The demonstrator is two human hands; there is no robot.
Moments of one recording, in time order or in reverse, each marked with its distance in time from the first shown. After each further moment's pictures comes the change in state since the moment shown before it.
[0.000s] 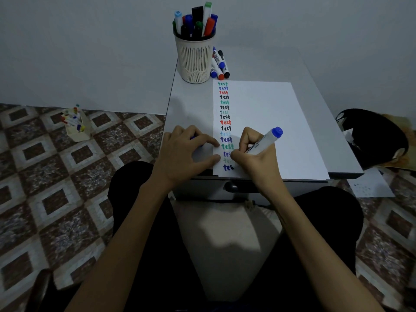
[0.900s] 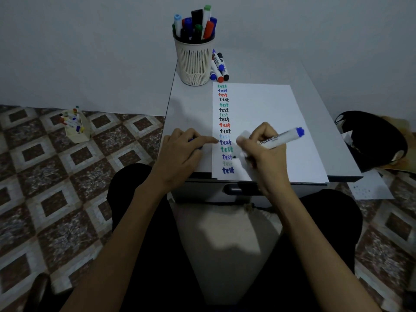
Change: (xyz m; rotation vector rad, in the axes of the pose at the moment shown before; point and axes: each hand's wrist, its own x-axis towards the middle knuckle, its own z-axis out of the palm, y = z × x) left_hand 0.001 -0.007 0.001 -0.099 0.009 0.046; right_hand 0.005 -0.006 -0.007 0.305 0.117 0.070
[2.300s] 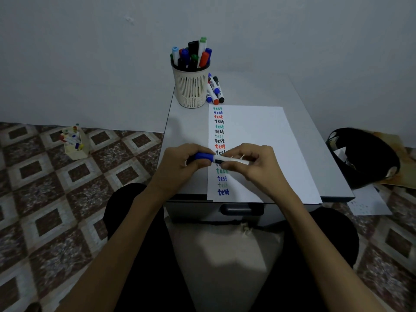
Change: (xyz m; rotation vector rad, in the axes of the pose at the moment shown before) left_hand 0.024 0.008 -0.009 -0.394 0.117 0.009; right_hand 0.033 -0.008 -0.016 -0.551 -0.308 -0.122
